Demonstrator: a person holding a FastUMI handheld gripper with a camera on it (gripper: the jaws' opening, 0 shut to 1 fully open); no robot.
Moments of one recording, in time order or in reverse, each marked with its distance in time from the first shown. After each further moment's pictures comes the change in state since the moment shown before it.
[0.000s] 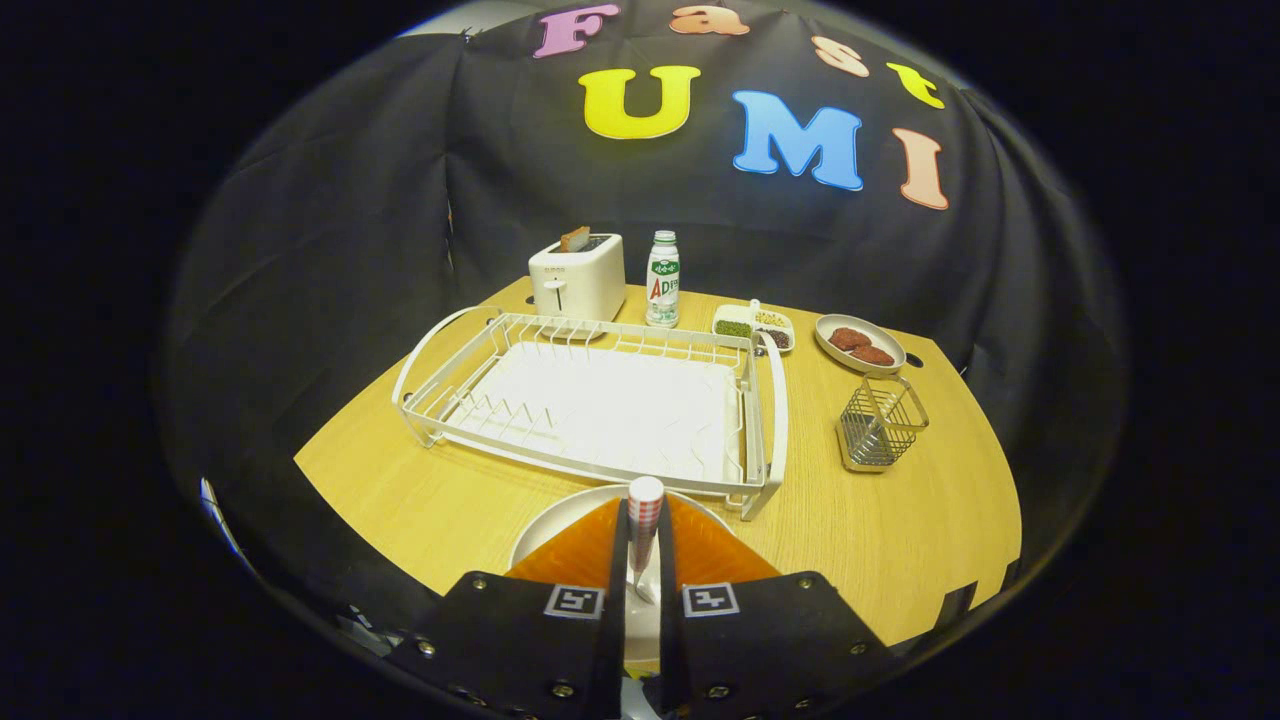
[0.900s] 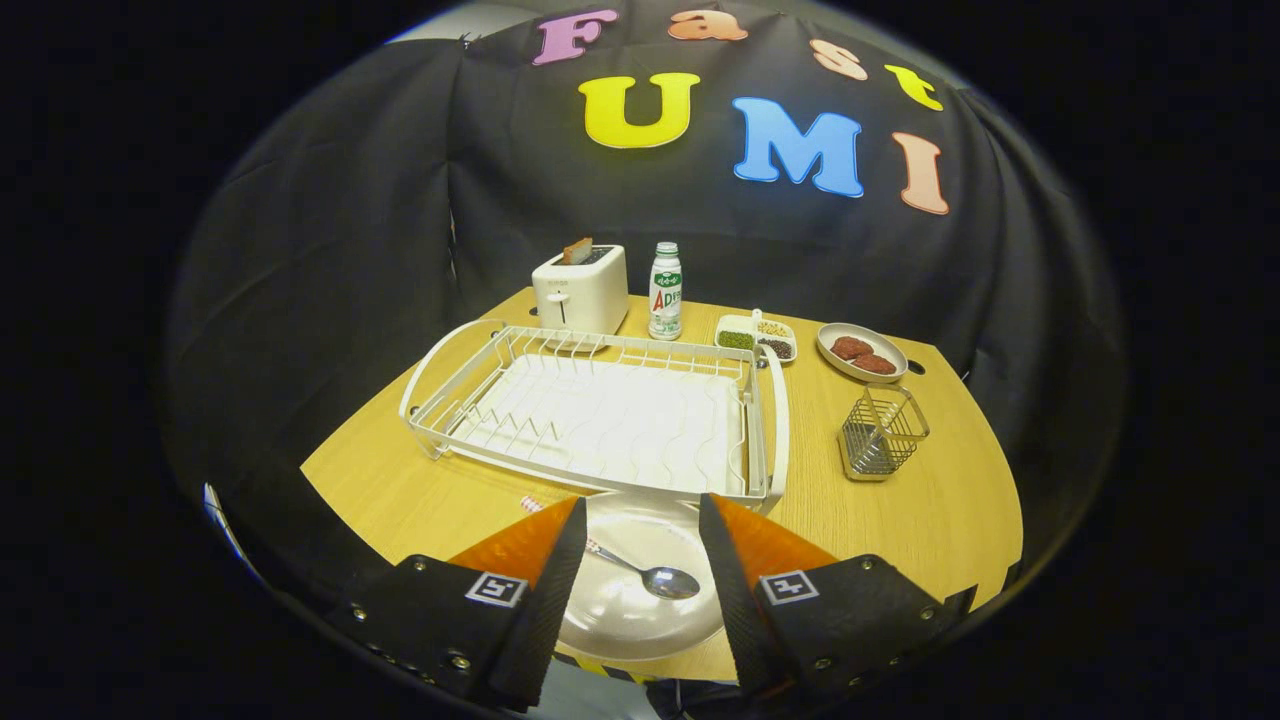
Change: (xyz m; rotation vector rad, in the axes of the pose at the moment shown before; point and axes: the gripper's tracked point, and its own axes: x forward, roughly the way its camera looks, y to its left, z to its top) arm -0.007 0.006 0.015 0.036 -0.038 0.021
